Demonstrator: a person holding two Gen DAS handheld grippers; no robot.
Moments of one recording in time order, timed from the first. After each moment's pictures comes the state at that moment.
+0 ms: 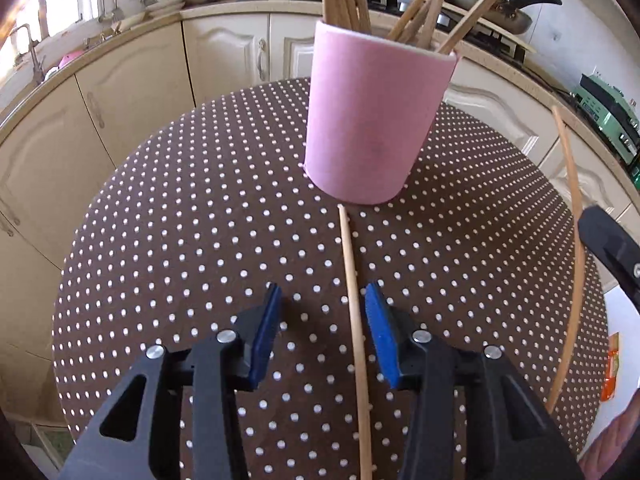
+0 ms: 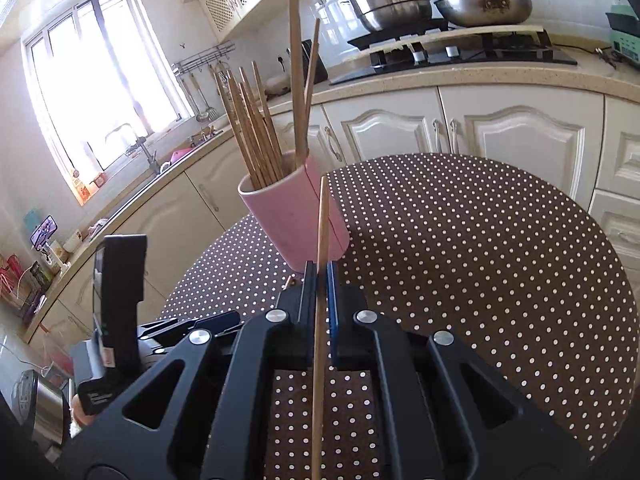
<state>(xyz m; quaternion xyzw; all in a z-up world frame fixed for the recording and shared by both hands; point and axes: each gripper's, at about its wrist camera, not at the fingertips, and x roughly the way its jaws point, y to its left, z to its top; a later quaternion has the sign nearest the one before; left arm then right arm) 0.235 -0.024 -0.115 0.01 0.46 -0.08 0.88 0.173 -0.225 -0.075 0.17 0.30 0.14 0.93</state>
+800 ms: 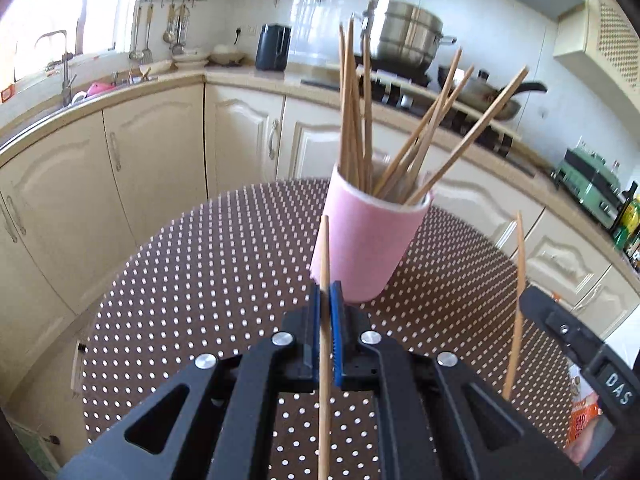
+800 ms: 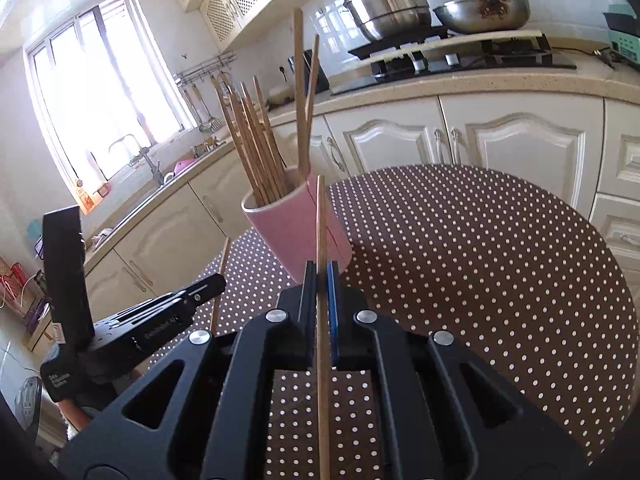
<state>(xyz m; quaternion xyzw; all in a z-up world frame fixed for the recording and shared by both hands) 0.206 0.009 -0.050 -0.07 0.33 -0.08 0.94 0.167 -0.228 -0.055 0.17 0.27 0.15 0.94</state>
